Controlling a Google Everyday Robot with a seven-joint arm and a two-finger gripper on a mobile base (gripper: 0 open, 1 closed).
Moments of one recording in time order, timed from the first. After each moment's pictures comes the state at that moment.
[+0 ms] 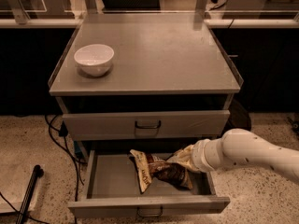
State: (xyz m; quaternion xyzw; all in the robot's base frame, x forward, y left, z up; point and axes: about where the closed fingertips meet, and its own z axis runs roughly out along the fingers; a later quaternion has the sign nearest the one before) arm 0.500 -0.131 0.578 -0.57 0.76 0.10 0.31
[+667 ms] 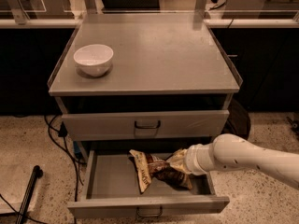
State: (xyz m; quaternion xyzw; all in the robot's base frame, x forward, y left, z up) arm 0.508 -0.116 0.535 -0.56 0.76 0.12 0.31
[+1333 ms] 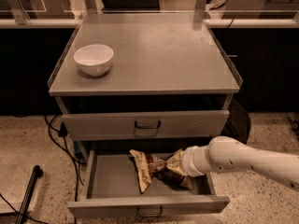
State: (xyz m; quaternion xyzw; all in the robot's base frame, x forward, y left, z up) arm 0.510 -0.103 0.517 -0.56 0.75 0.14 0.31
